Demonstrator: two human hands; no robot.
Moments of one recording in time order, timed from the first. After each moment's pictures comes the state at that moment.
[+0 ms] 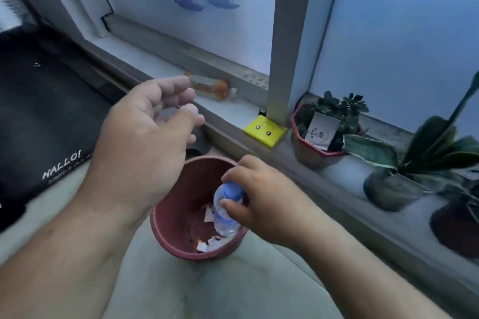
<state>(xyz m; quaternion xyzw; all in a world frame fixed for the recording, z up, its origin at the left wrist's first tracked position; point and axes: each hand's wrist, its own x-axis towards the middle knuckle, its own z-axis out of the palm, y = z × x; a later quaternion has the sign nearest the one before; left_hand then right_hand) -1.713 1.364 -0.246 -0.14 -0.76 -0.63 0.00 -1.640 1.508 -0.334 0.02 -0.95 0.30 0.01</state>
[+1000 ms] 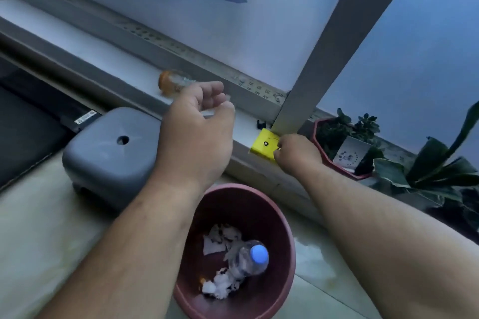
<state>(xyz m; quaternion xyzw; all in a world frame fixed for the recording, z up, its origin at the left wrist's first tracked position) -1.880 1.352 -0.302 -0.14 -0.71 -0.68 -0.13 -1.825 1.578 -0.420 -0.37 -0.92 0.05 -0.08</state>
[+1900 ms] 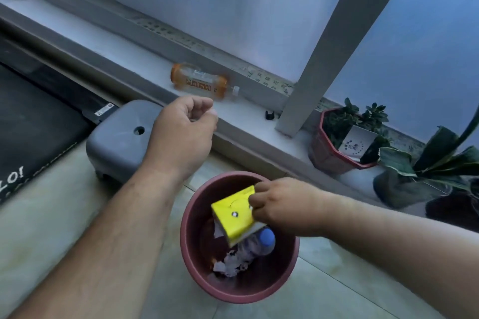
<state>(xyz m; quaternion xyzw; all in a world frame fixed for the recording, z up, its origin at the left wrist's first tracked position) -1.891 1.331 -0.336 -0.13 -0.77 -0.60 -0.16 -1.740 1.503 -0.408 0.30 -0.95 -0.04 -0.09</state>
